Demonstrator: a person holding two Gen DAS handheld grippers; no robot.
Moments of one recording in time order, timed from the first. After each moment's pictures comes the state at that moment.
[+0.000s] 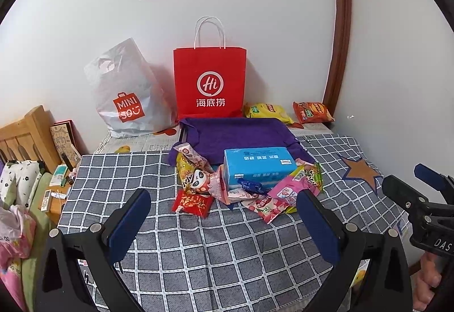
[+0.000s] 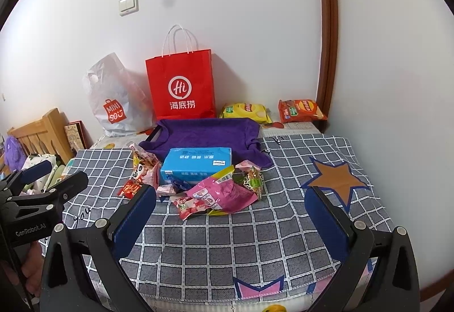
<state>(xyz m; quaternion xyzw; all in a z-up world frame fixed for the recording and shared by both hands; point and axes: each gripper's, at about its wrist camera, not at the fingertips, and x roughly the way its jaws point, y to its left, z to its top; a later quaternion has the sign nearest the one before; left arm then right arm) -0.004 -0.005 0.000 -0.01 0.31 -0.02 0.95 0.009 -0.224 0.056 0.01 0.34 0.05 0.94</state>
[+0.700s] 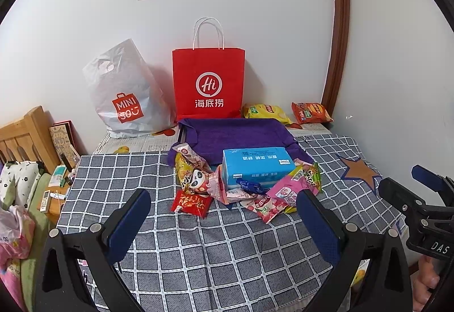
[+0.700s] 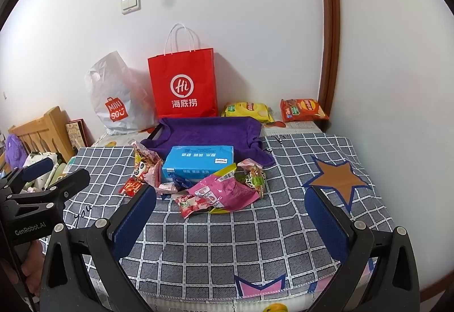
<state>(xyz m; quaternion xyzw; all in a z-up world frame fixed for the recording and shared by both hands) -0.008 -0.006 0.000 0.00 0.30 -0.02 0.95 0.005 -0.222 0.052 0.01 0.34 0.05 0.94</state>
